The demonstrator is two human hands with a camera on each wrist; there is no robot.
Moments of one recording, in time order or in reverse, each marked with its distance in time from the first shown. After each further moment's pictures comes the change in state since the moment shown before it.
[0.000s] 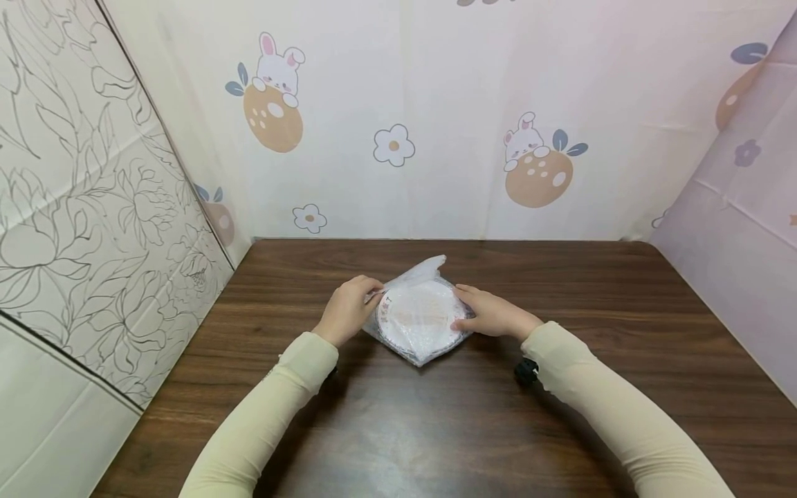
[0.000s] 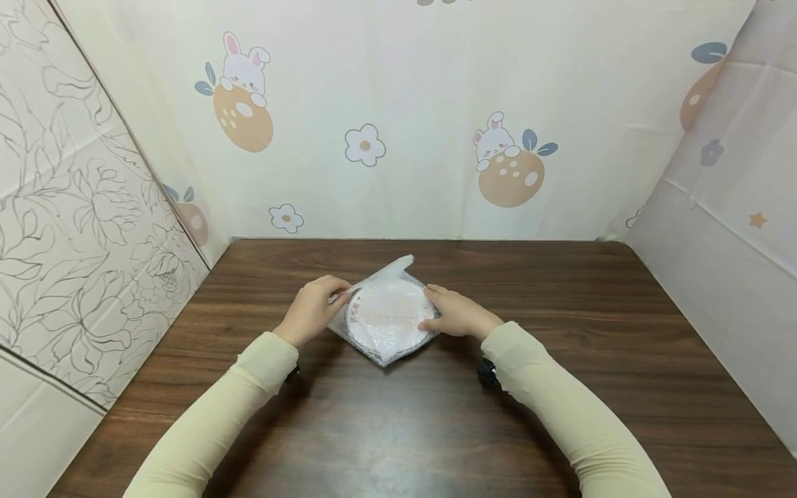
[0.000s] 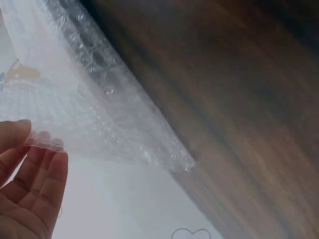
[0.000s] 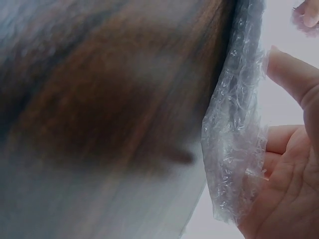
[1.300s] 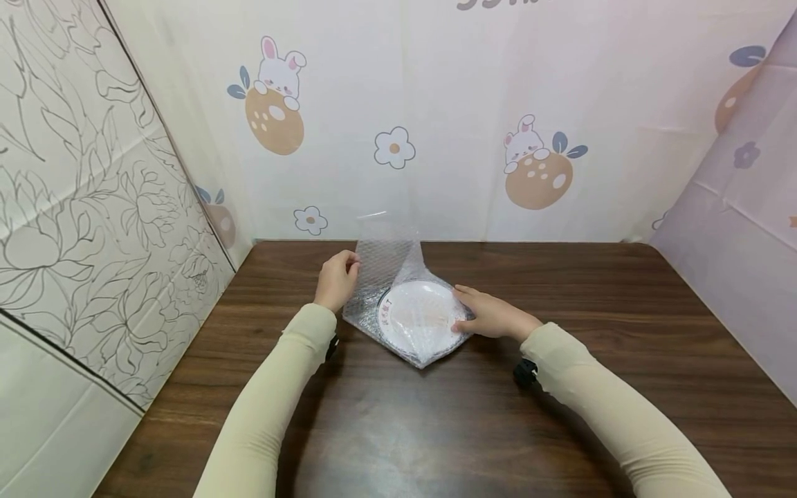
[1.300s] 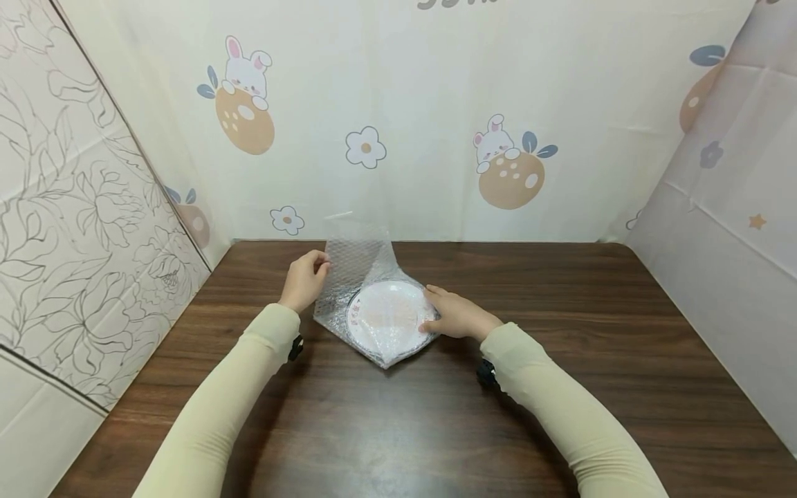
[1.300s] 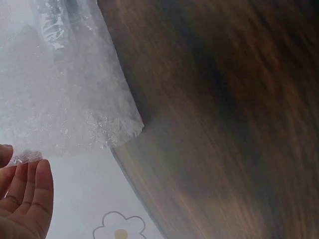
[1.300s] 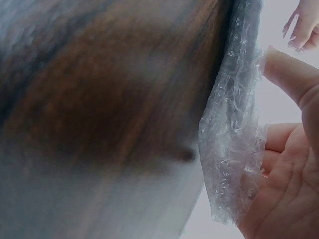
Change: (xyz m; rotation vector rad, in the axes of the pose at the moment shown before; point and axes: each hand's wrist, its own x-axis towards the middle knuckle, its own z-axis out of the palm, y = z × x) left_hand 0.040 -0.046 0.001 -0.157 0.114 -0.317; right_hand -0.002 -0.001 -0.001 0.009 -0.020 0.008
